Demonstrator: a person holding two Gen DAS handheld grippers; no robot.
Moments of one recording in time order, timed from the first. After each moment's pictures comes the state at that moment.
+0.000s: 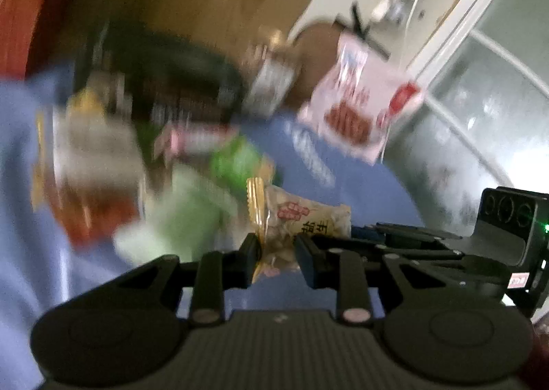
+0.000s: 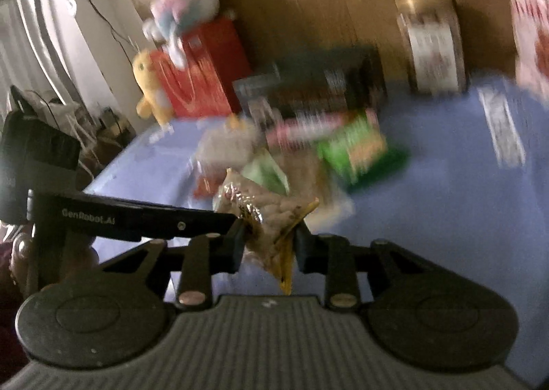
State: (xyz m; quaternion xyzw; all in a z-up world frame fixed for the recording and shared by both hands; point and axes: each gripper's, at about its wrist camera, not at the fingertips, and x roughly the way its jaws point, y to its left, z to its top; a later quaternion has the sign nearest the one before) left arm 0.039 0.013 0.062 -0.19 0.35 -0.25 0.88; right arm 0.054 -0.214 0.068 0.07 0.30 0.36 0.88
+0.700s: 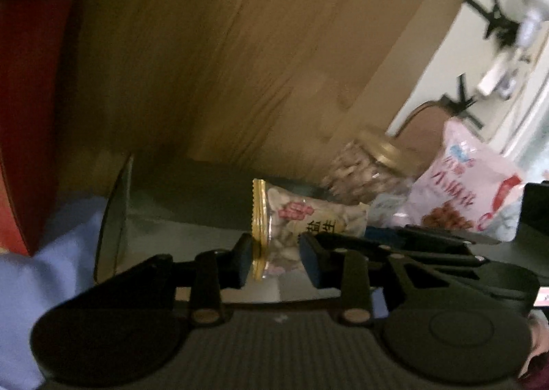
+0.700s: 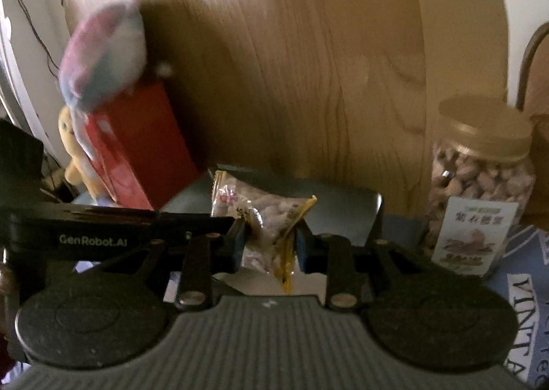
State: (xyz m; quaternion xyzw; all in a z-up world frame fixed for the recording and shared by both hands) left arm 0.239 0.048 0.076 -0.17 0.35 -0.16 0.91; right arm 0.255 -0.133 0.082 0.02 0.30 0.31 0.90
